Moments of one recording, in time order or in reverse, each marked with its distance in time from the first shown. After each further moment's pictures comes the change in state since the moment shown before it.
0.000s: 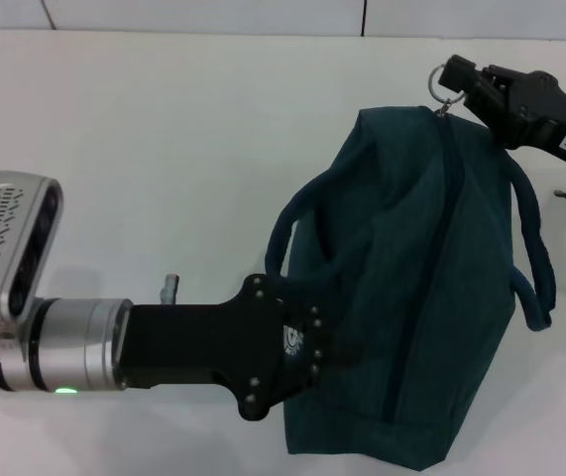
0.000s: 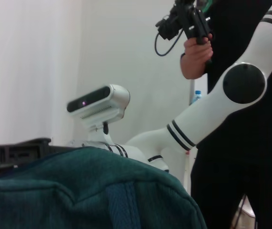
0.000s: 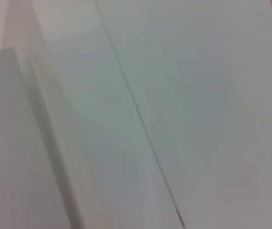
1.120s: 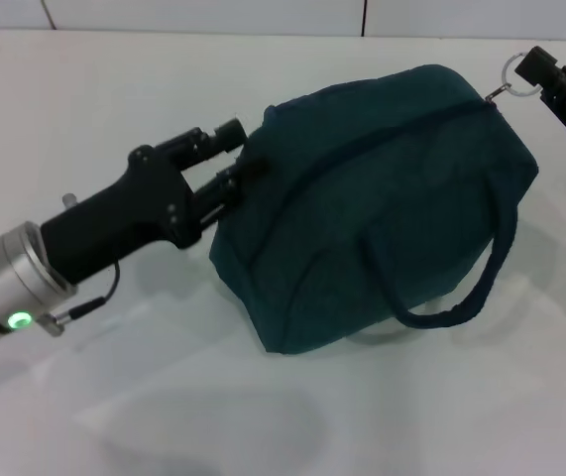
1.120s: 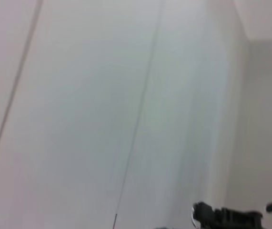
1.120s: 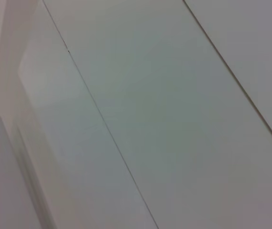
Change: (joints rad) left arm 0.093 -0.022 -0.337 0.005 -0.149 -0.072 -0.137; right arm -0.119 0.006 -0.005 0.012 0.154 -0.134 0.016
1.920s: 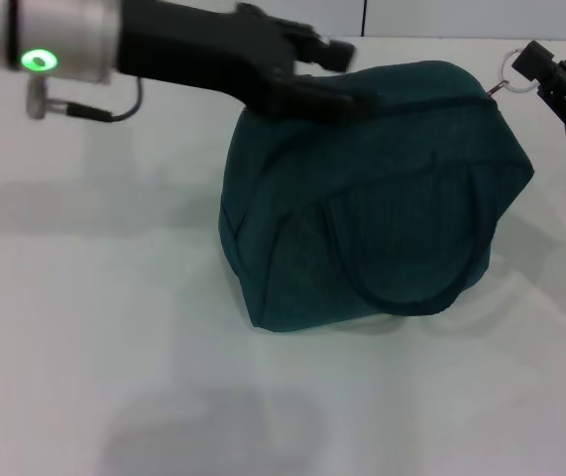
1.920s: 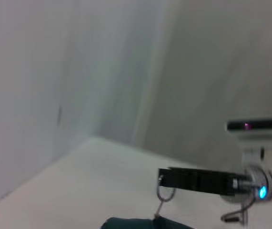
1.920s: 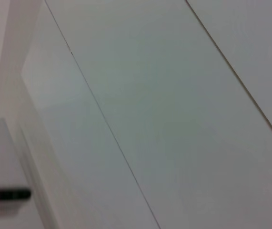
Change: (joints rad) left arm -0.185 0.006 0.318 1.058 0.357 -0.086 -1.106; right arm 0.009 0.001 0.002 0.000 0.000 -0.002 0.003
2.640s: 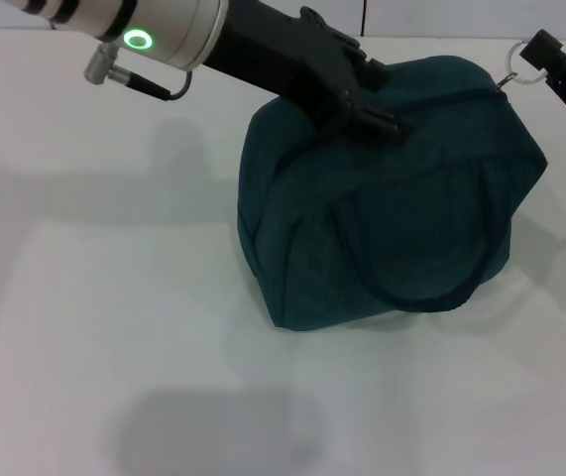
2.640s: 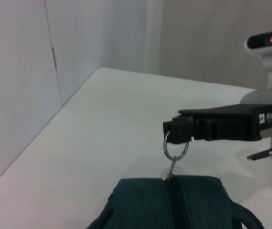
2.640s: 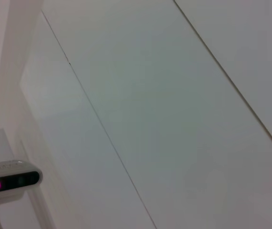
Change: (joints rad) left arm -0.090 -0.002 0.226 0.159 0.236 -0.092 -0.162; right arm 0.002 -0.002 -0.003 0.000 0.026 -0.008 0.023
